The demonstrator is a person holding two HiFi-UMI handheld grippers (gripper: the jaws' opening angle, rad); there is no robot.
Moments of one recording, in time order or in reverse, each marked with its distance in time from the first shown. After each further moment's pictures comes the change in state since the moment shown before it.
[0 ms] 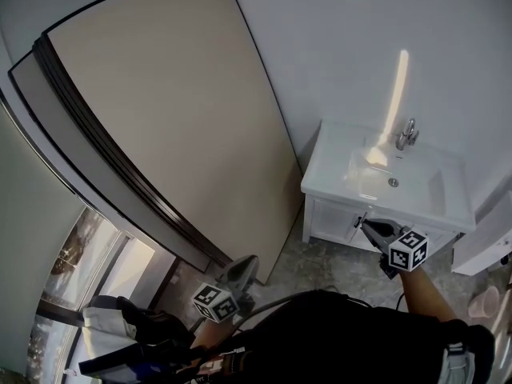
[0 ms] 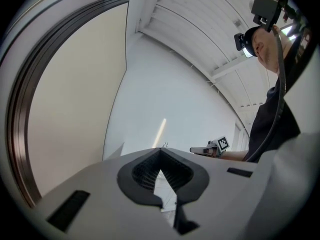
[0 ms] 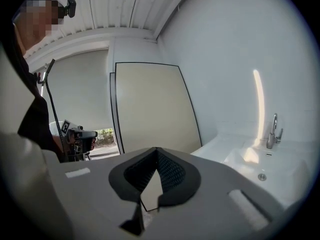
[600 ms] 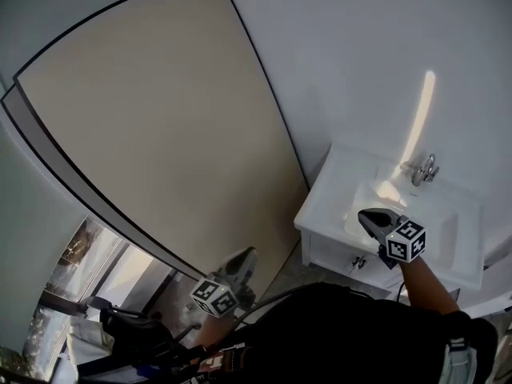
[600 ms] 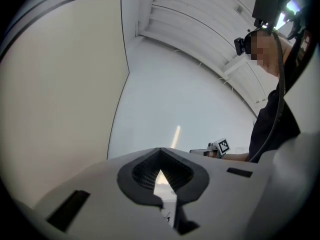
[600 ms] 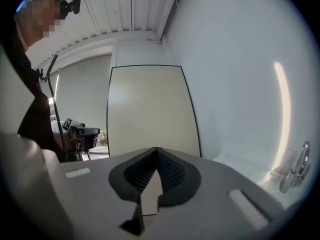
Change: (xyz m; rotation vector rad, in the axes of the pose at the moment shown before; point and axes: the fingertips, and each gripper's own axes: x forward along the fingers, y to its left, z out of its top) left arm 0.213 0.045 0.055 0.041 -0.094 0.145; right arm 0.101 -0.214 0.090 -0.084 -0.019 0.177
